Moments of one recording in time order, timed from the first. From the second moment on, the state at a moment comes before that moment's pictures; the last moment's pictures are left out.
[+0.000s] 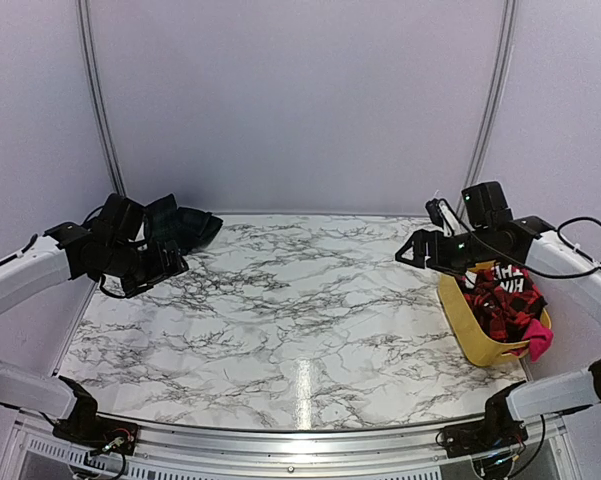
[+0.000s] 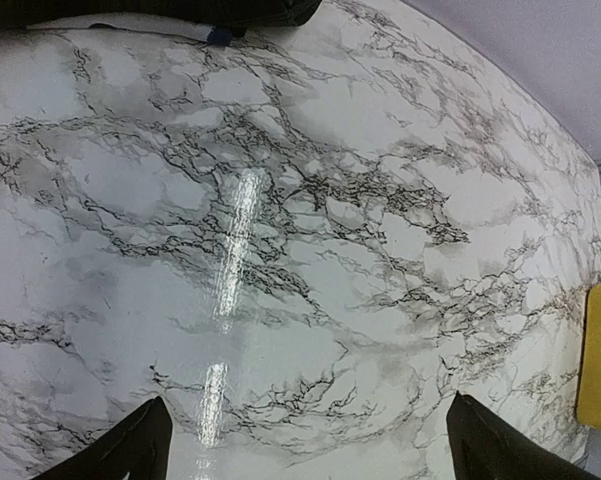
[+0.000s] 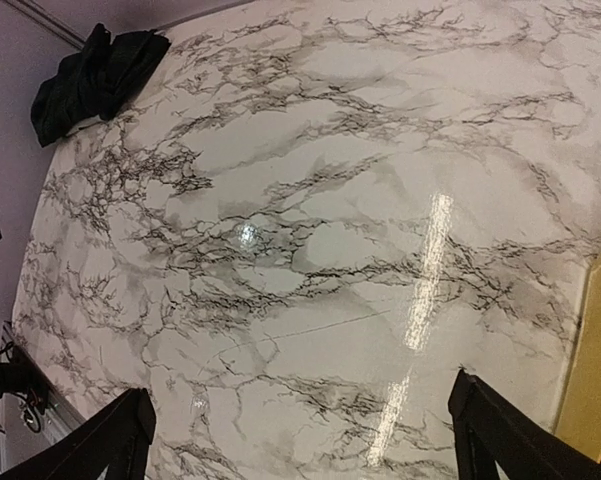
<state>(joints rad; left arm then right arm) -0.46 1.21 0.98 -0.67 -0.04 -0.74 0.31 1.21 1.05 -0.62 -0.35 0.31</state>
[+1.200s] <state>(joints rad) -0.49 1.67 1.81 0.39 0.70 -1.53 -0.16 1.44 1.29 -1.13 0.22 0.20</state>
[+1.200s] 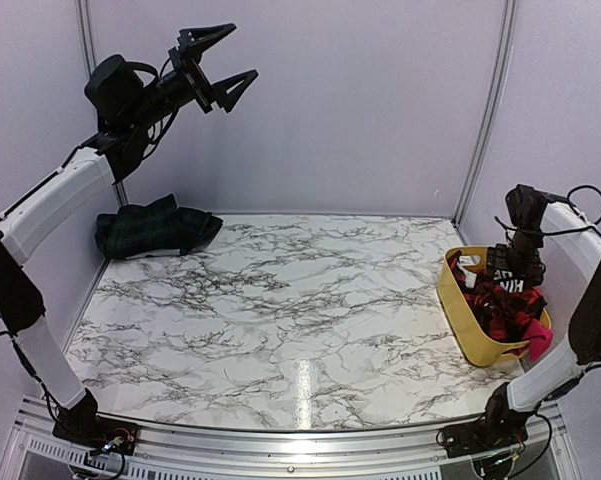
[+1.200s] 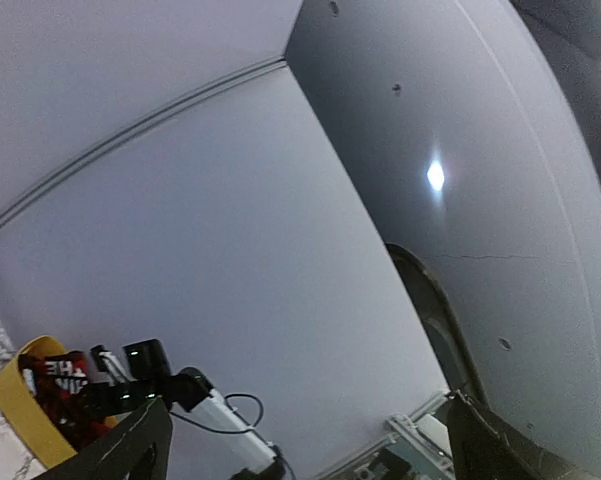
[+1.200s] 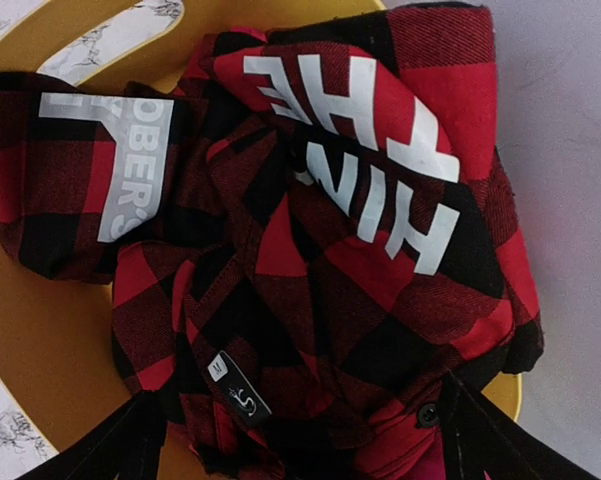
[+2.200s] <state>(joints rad) -0.47 1.72 1.72 0.93 0.58 -2.01 -0.17 1.52 1.20 -1.11 0.19 0.23</state>
